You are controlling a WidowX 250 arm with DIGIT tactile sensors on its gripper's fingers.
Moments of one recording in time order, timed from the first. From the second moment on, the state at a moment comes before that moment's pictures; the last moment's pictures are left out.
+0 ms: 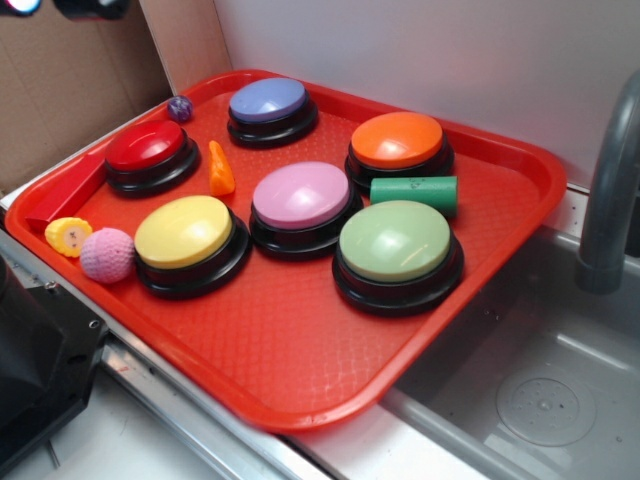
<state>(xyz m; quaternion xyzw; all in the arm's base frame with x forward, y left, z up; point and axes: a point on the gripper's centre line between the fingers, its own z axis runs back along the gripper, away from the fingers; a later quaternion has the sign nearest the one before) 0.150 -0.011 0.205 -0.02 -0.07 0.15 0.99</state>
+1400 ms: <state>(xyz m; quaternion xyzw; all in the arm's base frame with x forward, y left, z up) 0.237 0.029 0.020 0.03 -0.05 0.46 0.88</state>
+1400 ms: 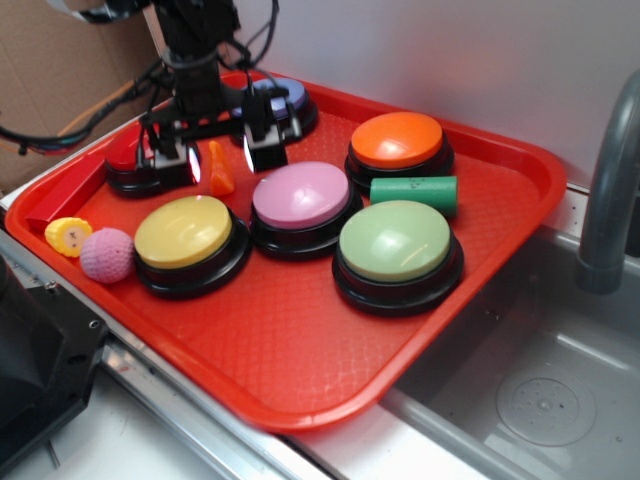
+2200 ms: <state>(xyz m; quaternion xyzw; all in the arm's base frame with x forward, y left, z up) 0.229 0.031 0.021 0.02 -0.01 0.45 0.89</state>
